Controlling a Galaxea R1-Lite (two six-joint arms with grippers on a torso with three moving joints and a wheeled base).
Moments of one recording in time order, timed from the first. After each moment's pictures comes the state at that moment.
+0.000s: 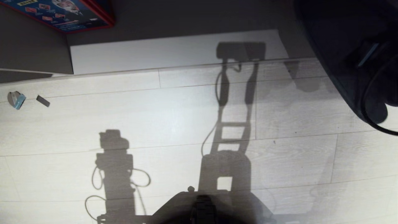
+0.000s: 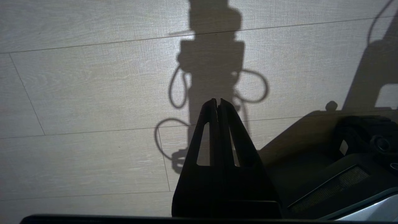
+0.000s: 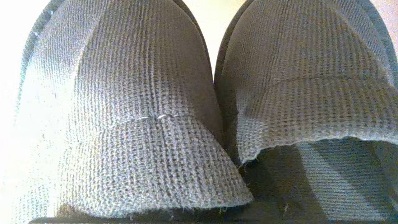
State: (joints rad) left arm 0.00 0.00 0.00 0.00 0.00 -0.01; right arm 0.08 1.37 -0.93 -0.80 0.18 -0.09
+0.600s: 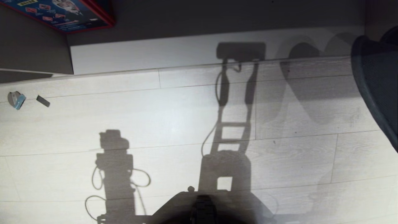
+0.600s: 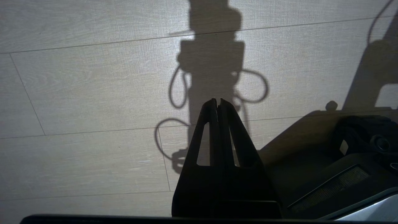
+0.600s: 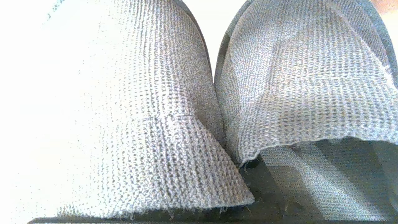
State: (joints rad) left arm 0.00 0.00 0.00 0.00 0.00 0.00; right arm 0.11 0.79 -0.50 -0.57 0.17 -0.10
